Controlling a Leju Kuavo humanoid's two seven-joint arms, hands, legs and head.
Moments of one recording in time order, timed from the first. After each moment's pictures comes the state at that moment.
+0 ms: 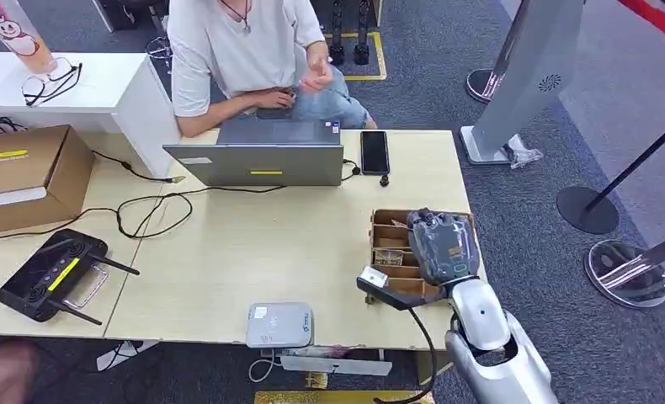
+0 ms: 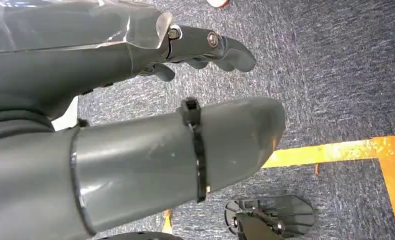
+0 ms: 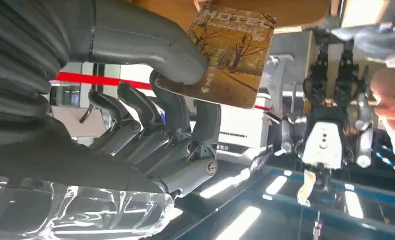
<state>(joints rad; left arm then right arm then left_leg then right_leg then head) -0.09 -0.12 0.11 -0.19 -0.45 0.41 -0.03 -0.17 -0.11 0.32 -1.47 1.44 -0.17 0.05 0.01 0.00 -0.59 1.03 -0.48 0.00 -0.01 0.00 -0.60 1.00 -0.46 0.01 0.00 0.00</state>
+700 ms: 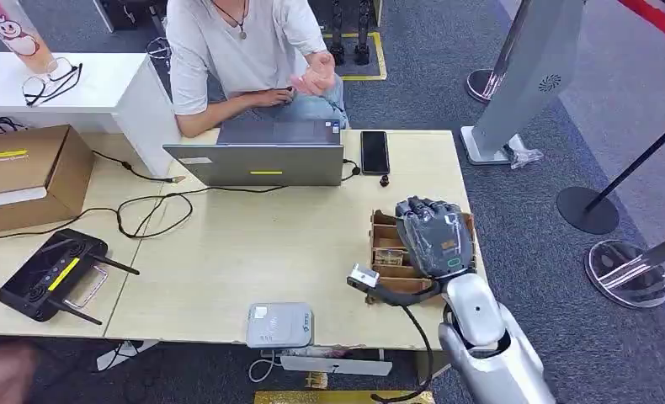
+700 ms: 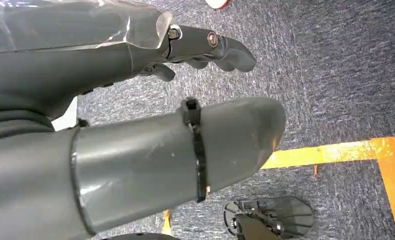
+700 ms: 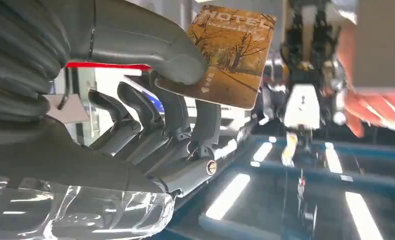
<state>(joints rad) -0.09 -0.12 0.12 -0.19 -0.47 0.41 -0.04 -0.22 -0.09 0.34 -1.45 1.42 -0.30 -0.01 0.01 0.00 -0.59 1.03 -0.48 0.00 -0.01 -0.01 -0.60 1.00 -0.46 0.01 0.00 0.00</state>
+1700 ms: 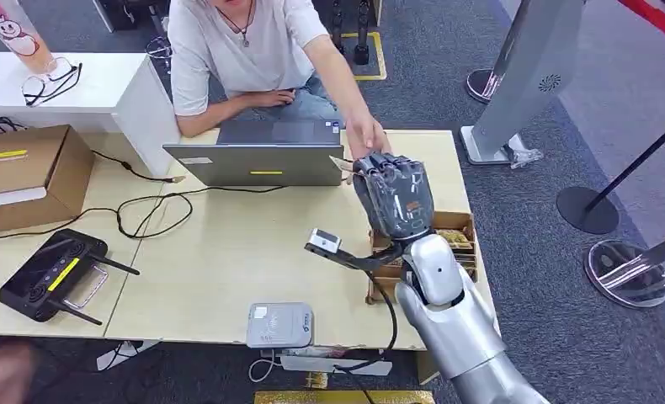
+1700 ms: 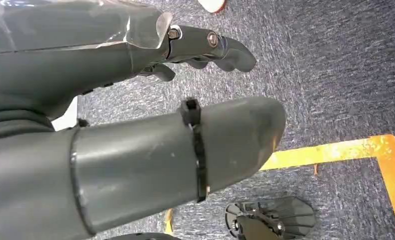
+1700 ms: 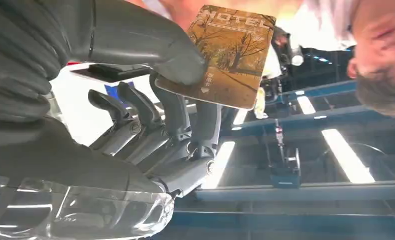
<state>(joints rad) -0.10 -0.13 0.13 -0.19 -0.51 0.41 -0.02 -0.46 0.06 0.42 -1.21 1.32 -0.52 -0.06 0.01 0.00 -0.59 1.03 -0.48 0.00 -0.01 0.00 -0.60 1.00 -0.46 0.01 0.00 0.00</state>
